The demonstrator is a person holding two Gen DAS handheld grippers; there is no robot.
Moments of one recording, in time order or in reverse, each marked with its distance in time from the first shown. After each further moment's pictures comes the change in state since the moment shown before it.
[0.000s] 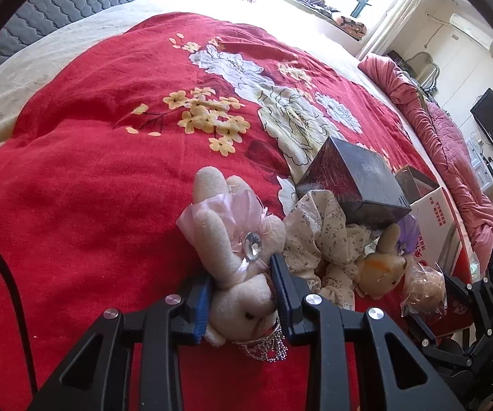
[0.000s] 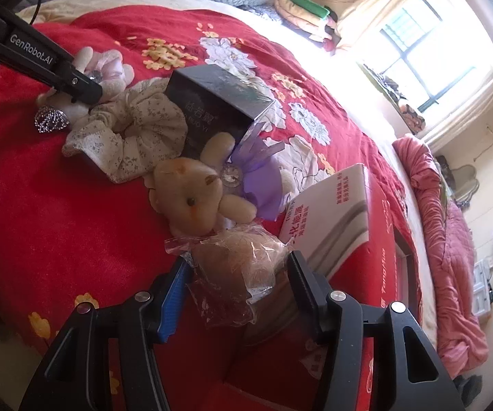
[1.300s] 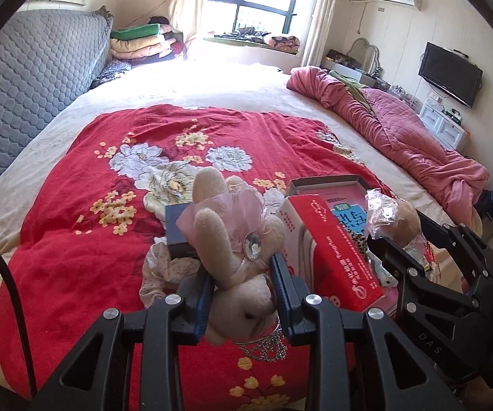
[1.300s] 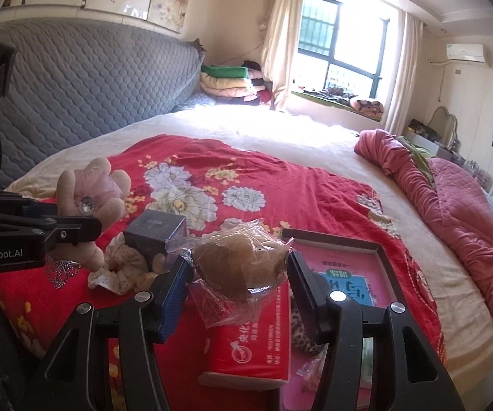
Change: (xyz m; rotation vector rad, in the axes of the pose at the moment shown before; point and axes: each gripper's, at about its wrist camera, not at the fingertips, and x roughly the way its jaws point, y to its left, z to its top) left arm -0.104 -0.180 -0.025 0.309 -0.175 -0.011; right arm -0.123 -0.119 -0.038 0.460 -0.338 0.035
